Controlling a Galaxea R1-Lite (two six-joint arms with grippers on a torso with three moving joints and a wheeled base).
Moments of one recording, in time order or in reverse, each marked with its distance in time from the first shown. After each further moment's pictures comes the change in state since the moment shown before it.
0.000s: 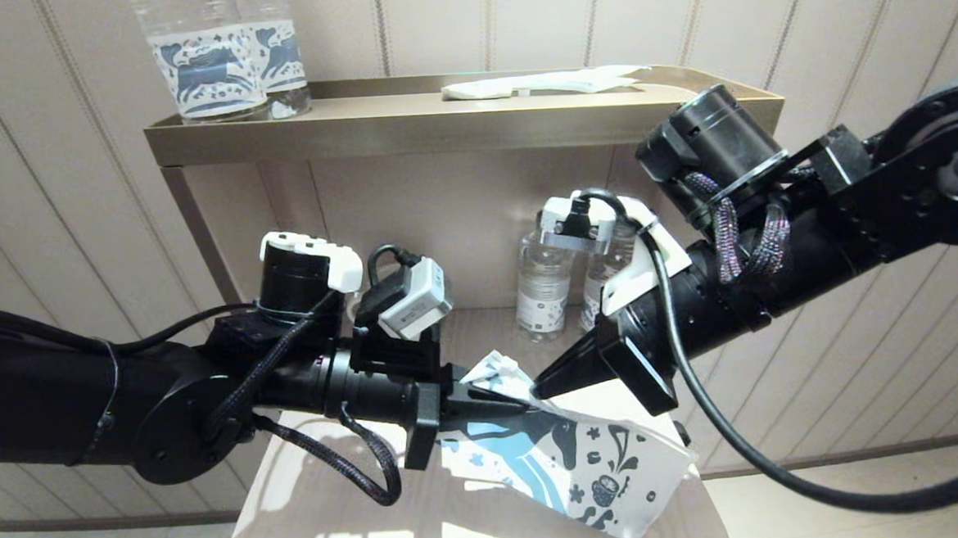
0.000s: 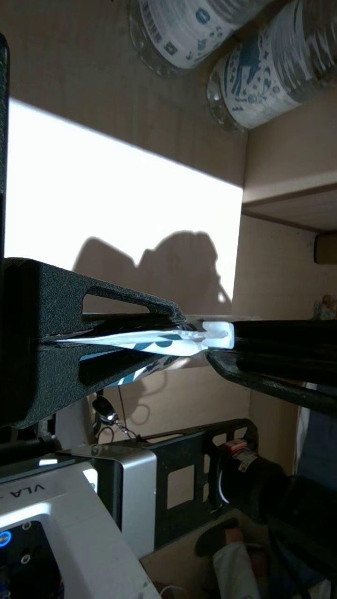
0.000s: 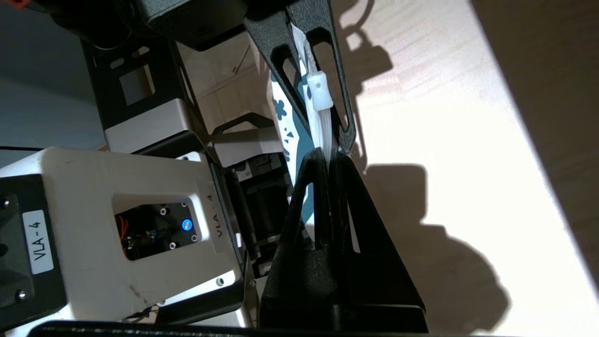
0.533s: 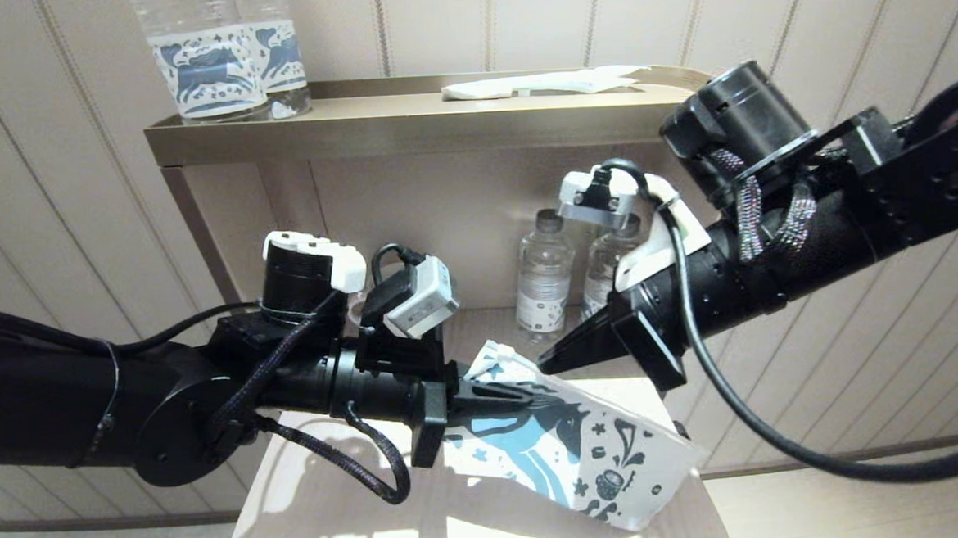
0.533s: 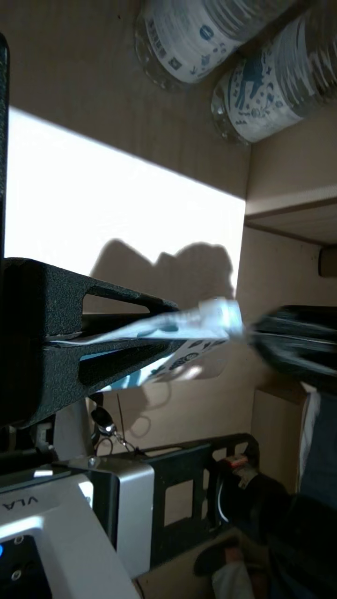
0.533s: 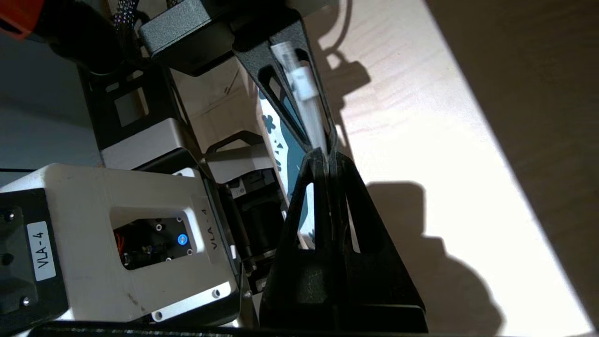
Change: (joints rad) left arm -0.006 -0.001 -0.003 -0.002 0.057 -0.001; right arm -0.045 -0.030 -0.002 -0.018 0.006 0.022
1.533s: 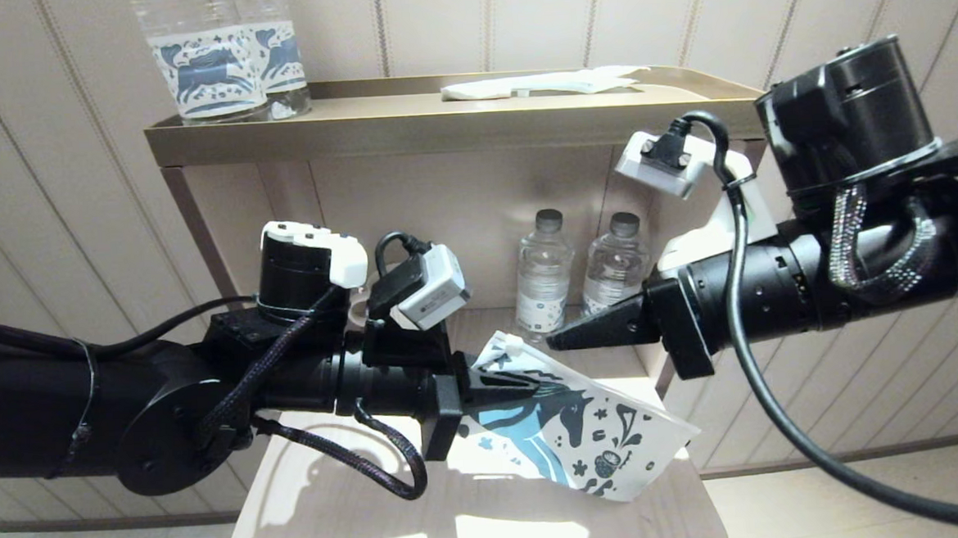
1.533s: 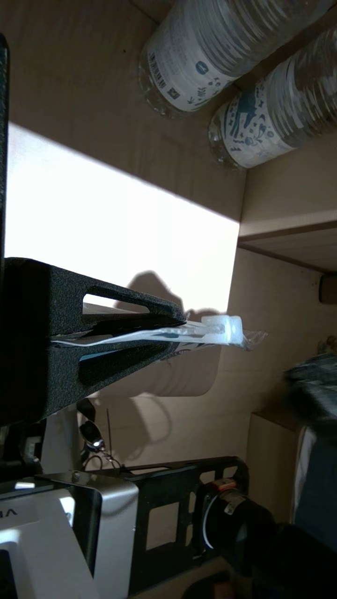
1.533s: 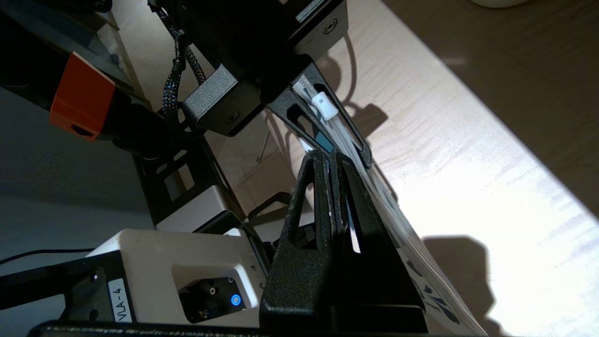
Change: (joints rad) left arm -0.042 -0.031 -0.010 0.001 0.108 -0.038; right arm 0.013 -0.152 0.262 -0.351 -0.006 0.332
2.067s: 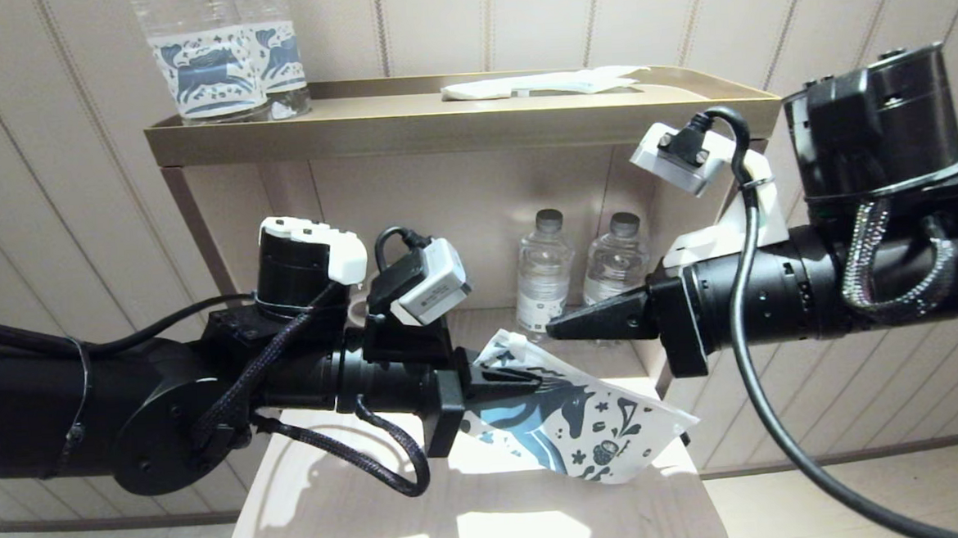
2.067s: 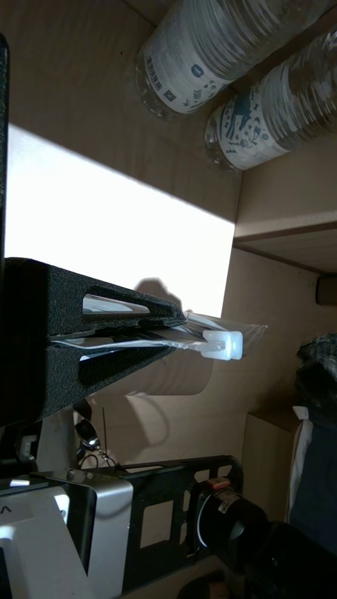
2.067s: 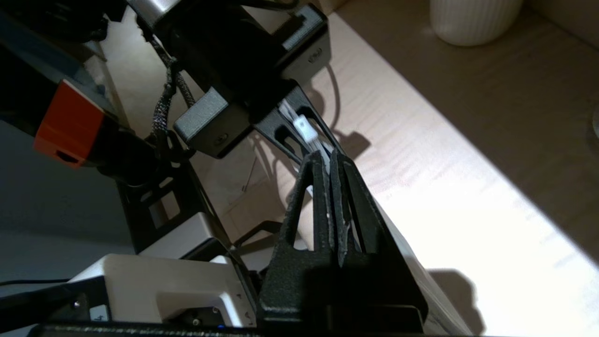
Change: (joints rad) left arm -0.004 -0.006 -0.005 -0.001 0.008 -0.014; right arm 0.007 -0.044 0.099 -0.163 -0.054 0.031
